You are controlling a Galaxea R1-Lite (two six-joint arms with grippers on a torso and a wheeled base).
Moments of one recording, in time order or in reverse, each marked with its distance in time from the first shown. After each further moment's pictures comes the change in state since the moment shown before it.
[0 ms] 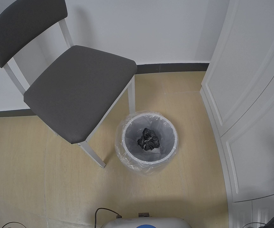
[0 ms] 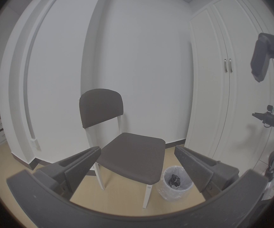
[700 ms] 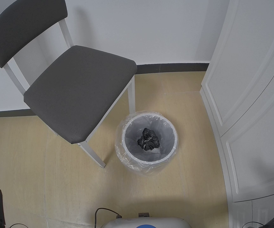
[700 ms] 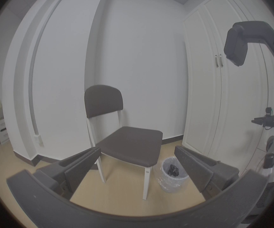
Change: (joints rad) left arm 0.118 -0.360 0.191 0.156 -0.116 -0.018; right arm -0.118 -0.408 0.129 0.501 0.097 0.059
